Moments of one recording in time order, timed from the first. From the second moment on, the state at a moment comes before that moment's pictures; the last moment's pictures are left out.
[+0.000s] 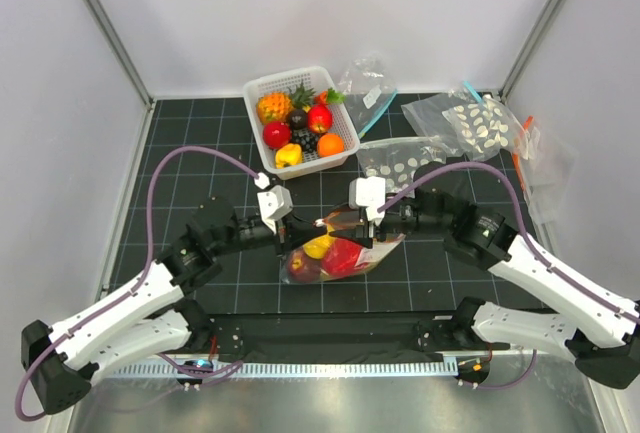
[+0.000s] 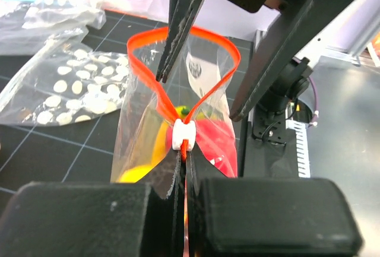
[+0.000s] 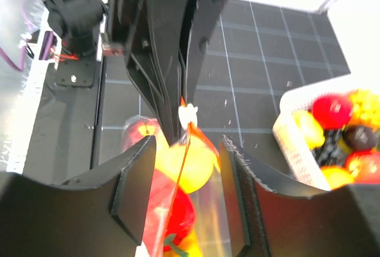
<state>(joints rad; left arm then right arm) -0.84 0.82 0.67 0.11 0.49 -0.08 0.90 0.95 1.06 -0.36 -0.49 -0.40</state>
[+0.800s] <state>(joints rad) -0.84 0.84 0.72 0.03 0.55 -0.05 0.91 1.06 1.14 -0.42 -0.56 -0.43</state>
